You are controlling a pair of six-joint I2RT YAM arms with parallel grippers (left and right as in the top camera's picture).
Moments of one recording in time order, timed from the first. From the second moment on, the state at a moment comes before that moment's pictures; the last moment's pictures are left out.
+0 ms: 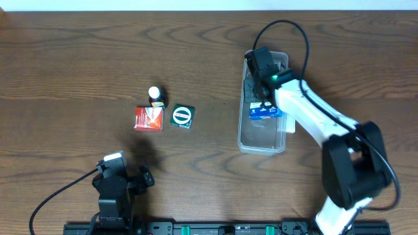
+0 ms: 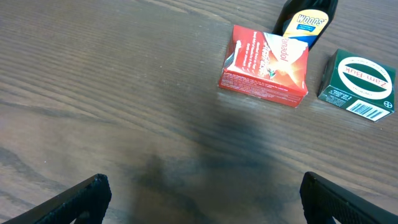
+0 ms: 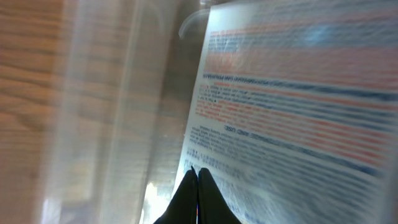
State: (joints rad) left arm -0.07 0.01 0.17 -0.79 -0.19 -0.25; right arm 0.42 1.88 1.35 -0.61 0.14 0.36
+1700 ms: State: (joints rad) left arm -0.07 0.01 0.18 -0.79 -0.19 -0.25; right arm 0.28 1.94 1.40 -0.72 0.18 0.33
